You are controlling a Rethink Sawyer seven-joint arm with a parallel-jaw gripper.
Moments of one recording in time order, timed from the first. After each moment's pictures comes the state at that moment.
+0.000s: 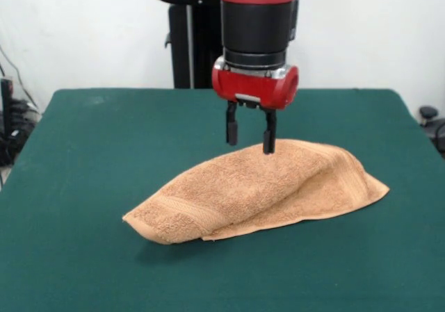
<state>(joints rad) -0.29 -0.68 0.13 1.69 -0.16 0.40 2.21</state>
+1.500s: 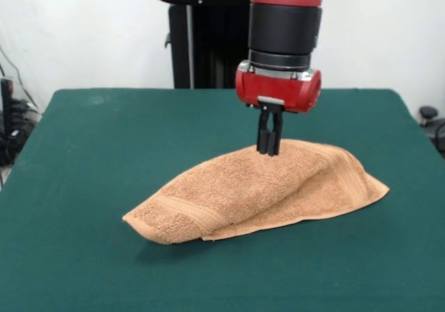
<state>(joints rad) -0.16 -0.66 0.02 1.71 -0.13 0.25 2.21</state>
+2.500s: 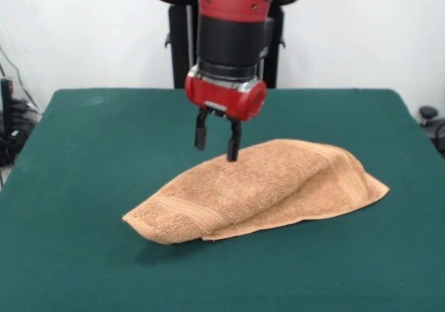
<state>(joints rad) -0.23 -0.61 -0.03 1.71 -0.11 0.27 2.21</state>
